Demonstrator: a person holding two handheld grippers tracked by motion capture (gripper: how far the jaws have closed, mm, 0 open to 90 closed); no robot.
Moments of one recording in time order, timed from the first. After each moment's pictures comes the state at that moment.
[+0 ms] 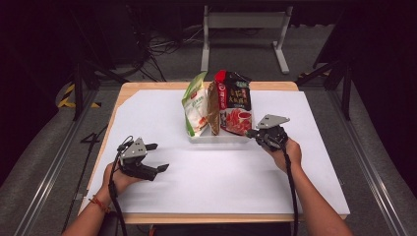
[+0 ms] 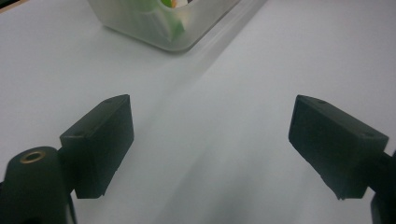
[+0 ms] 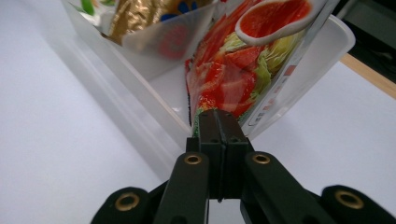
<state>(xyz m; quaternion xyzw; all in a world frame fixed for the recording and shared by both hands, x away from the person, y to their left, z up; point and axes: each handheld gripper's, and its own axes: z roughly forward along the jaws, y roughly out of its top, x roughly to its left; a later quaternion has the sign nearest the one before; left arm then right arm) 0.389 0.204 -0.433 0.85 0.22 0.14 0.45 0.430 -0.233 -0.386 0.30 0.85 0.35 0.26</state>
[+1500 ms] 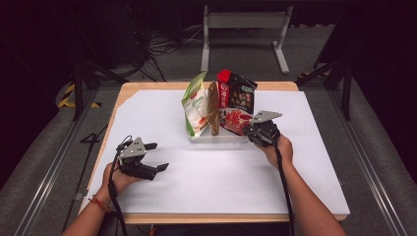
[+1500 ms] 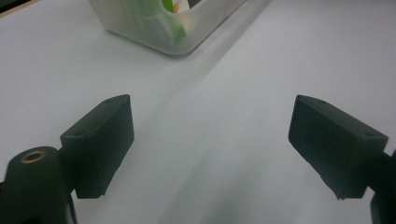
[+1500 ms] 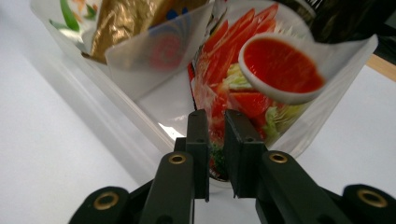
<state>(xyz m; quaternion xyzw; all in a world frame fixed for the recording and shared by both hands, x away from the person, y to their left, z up) 0.390 0.207 -0.433 0.85 0.23 0.14 0.46 0.447 -0.218 -0.390 0.34 0.83 0.36 0.24</state>
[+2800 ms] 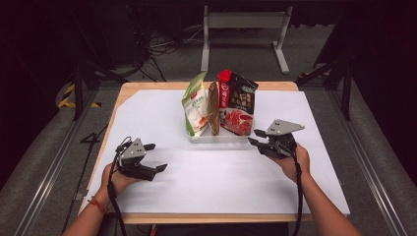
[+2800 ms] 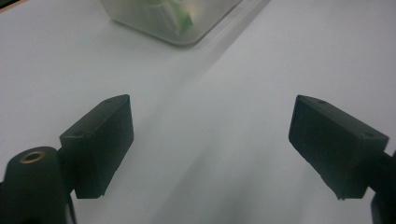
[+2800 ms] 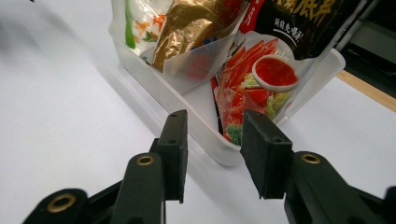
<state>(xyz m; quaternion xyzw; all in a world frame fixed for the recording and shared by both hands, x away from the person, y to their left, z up) 0.388 0.205 -0.435 0.85 0.23 0.15 0.44 0.394 -0.246 -0.369 0.29 0.83 0.41 0.25</state>
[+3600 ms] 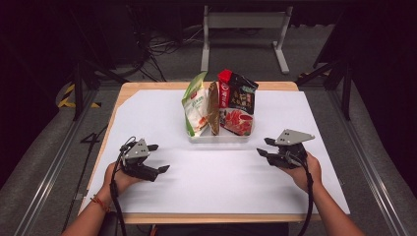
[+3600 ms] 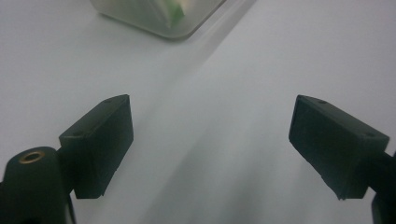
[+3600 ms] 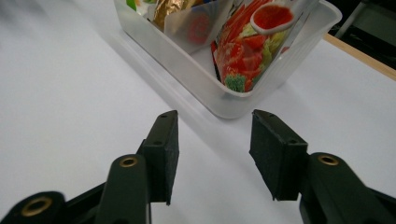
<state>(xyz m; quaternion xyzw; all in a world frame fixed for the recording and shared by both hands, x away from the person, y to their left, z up) 0.392 0.201 -0.439 0.86 0.22 0.14 0.43 0.375 -0.271 -0.383 0.30 0.84 0.39 0.24</state>
